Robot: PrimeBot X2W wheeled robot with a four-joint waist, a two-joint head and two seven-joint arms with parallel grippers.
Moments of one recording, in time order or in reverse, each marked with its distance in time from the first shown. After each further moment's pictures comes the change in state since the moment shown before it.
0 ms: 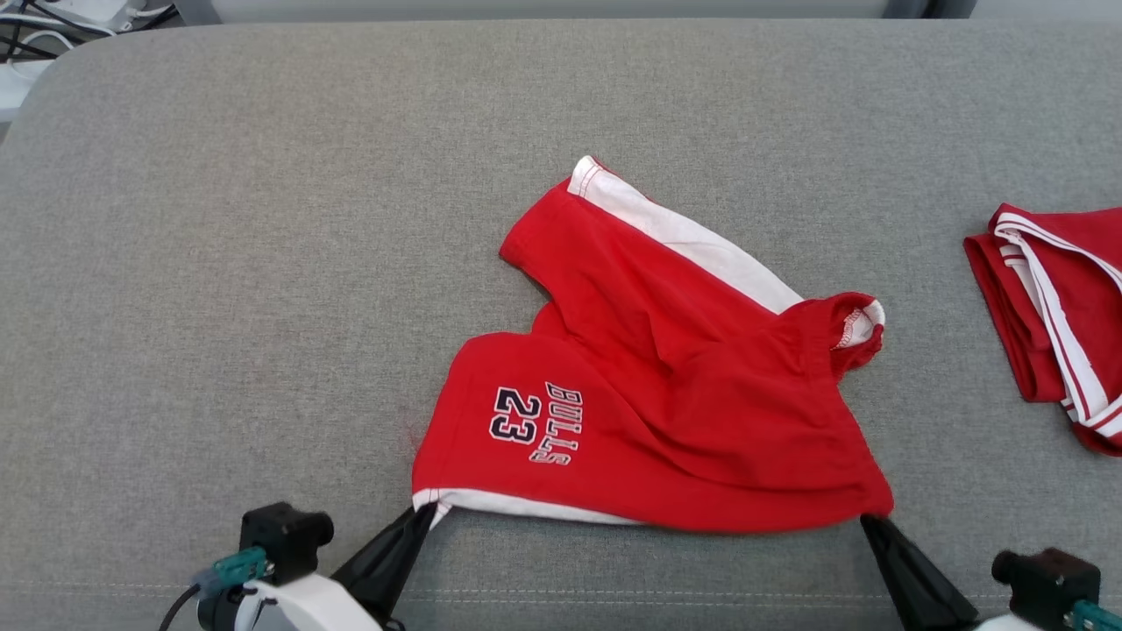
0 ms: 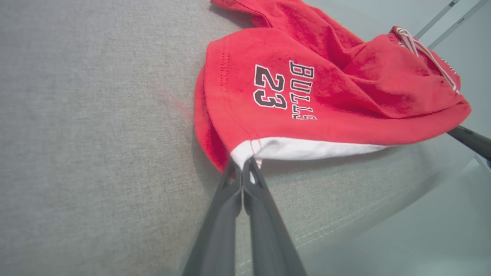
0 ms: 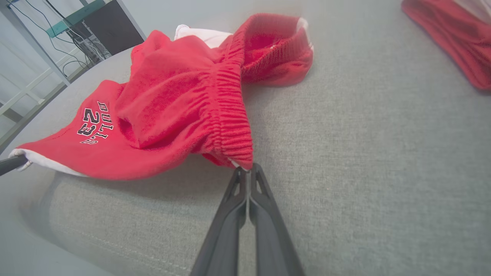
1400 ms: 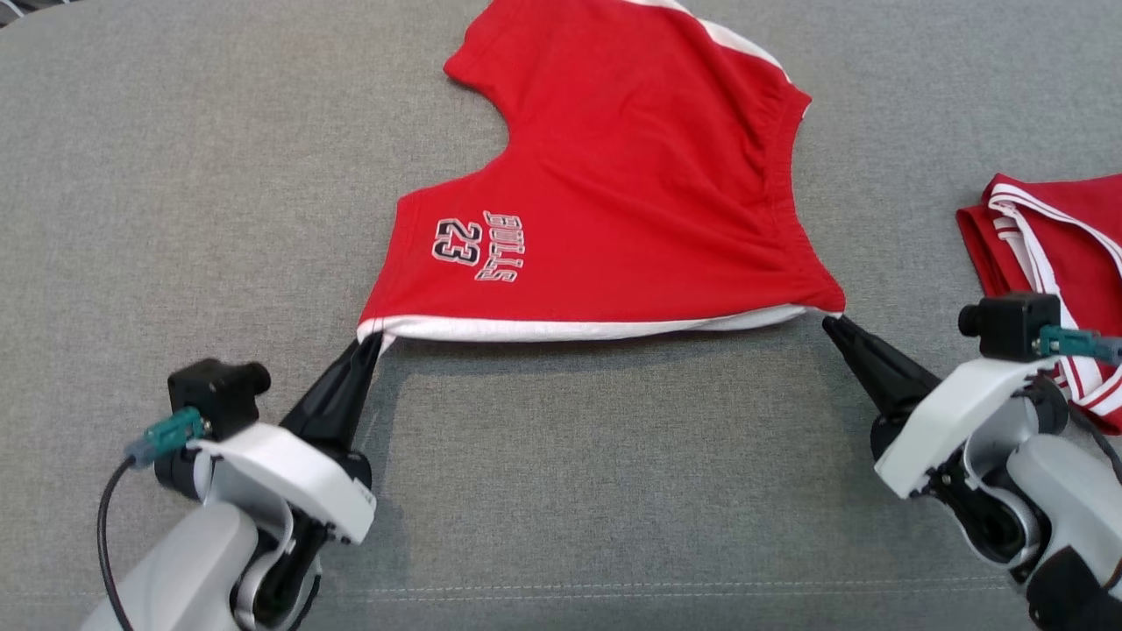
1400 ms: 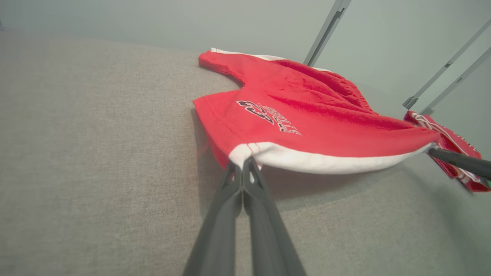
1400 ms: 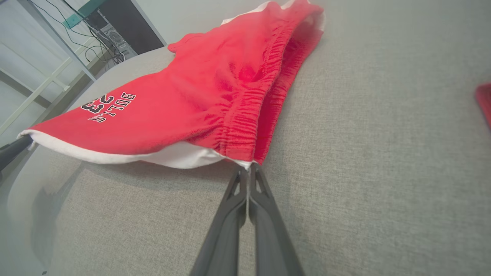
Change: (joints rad) left arm -0.334 0.035 -0.099 0.173 -0.176 0.026 -0.178; right arm -0.625 -0.193 0.460 0.215 0.477 0.000 0.131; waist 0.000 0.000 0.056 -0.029
